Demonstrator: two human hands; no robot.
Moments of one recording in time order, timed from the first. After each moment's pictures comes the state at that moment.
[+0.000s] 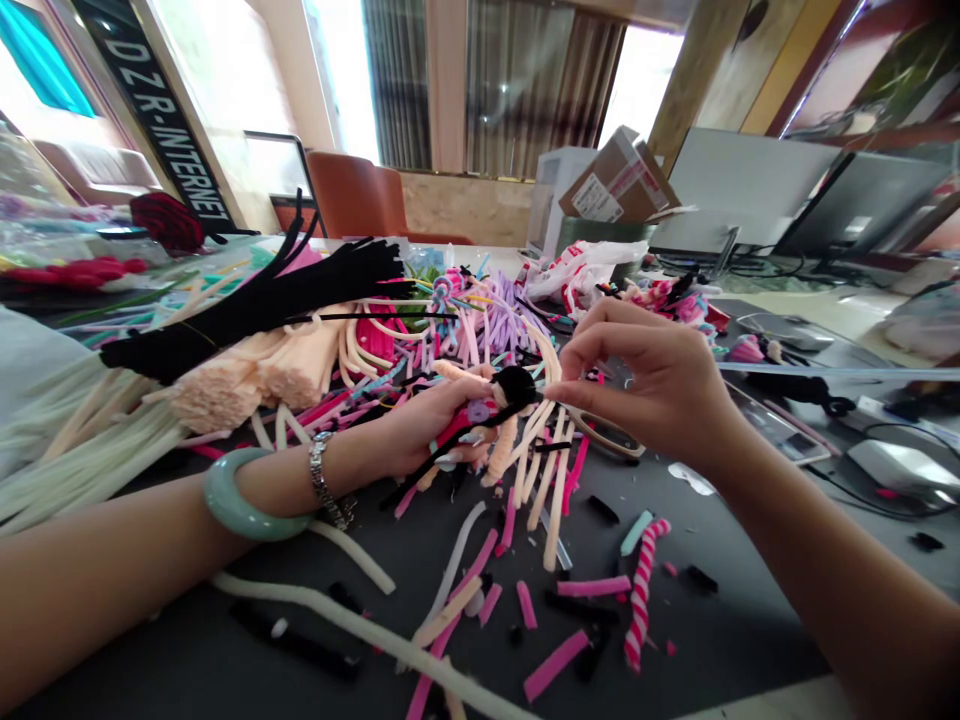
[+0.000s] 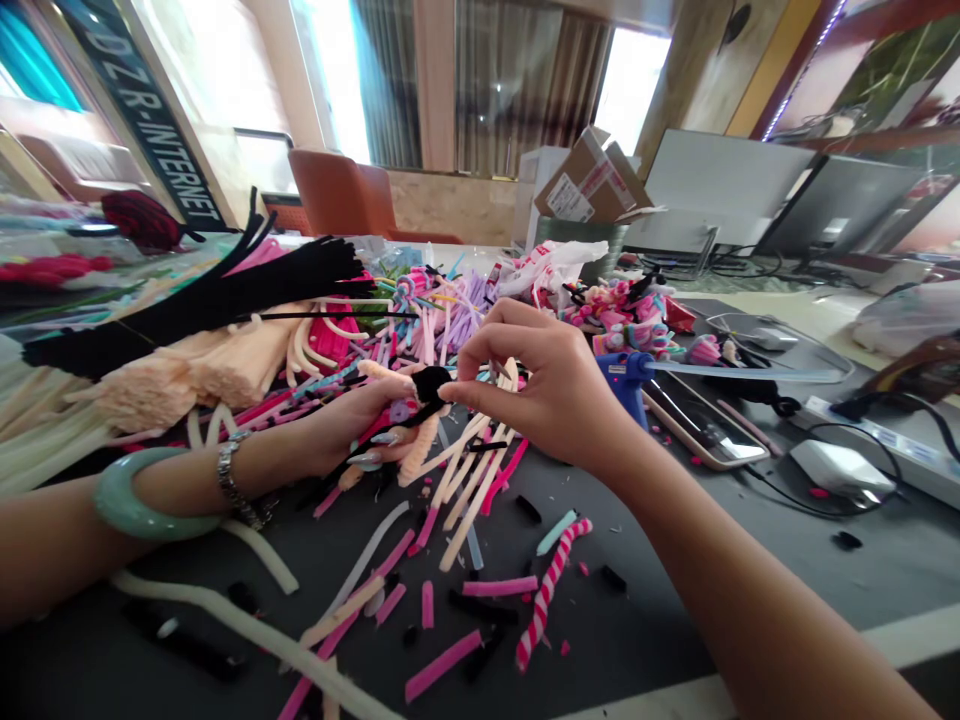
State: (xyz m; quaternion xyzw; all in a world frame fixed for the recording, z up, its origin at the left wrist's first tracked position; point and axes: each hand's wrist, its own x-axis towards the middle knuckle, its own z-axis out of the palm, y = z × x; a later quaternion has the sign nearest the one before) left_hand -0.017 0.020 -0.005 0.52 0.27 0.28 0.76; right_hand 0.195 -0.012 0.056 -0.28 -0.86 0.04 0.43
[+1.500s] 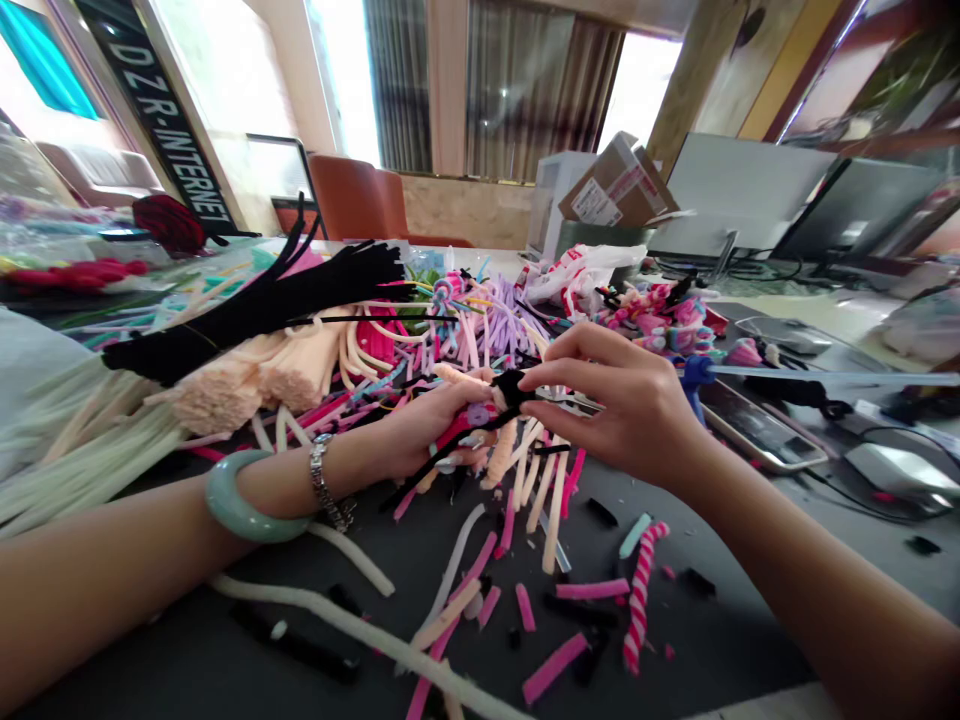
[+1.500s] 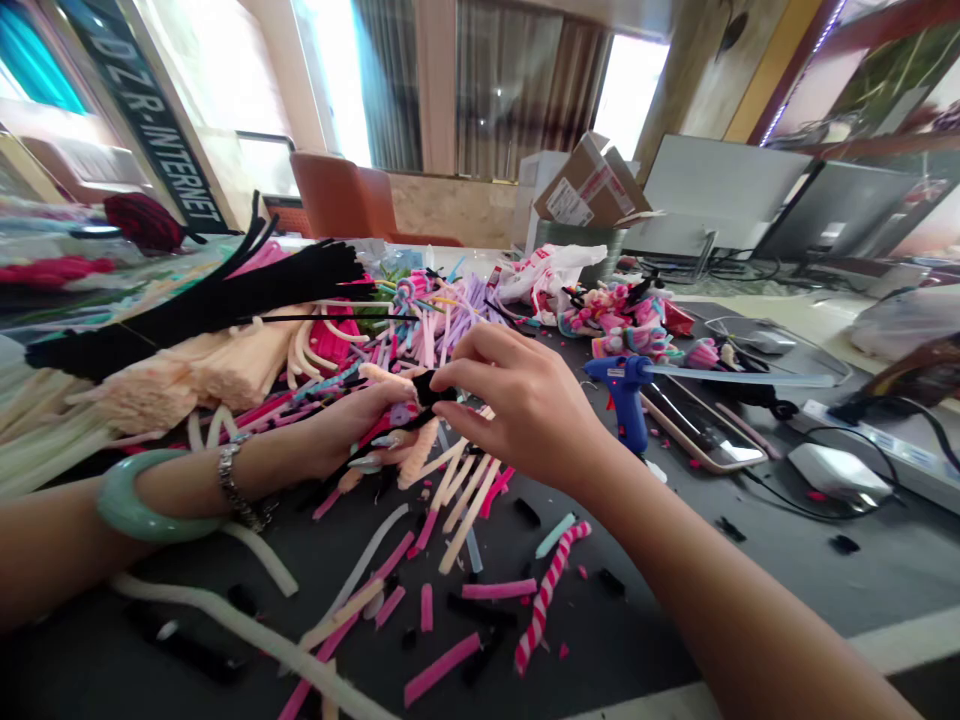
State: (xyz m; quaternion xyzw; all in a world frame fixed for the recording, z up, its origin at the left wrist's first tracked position) left_hand -0.016 0.017 -0.001 0.51 0.30 0.29 0.76; right_hand 0.187 -0.011 0.042 -0.24 -0.89 -0.12 0.37
